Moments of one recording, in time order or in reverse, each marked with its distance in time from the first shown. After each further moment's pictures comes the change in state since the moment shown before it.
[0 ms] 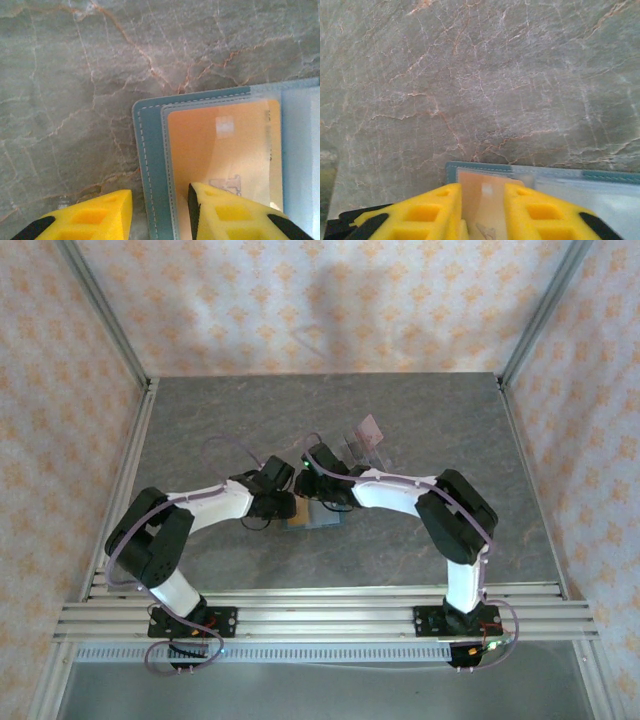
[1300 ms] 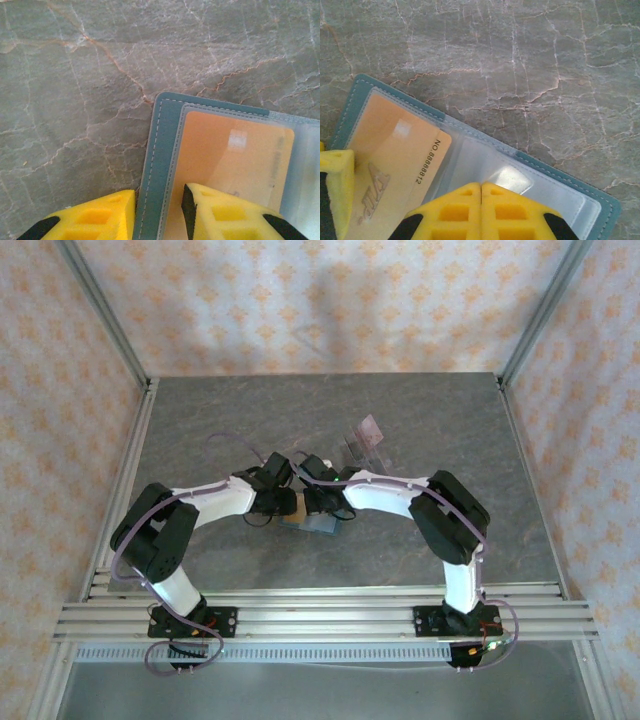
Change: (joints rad) left arm 0.004 0.044 0.036 0.017 -0.010 0.034; right arm 0.052 0.044 0.062 -0.300 0.156 -0.243
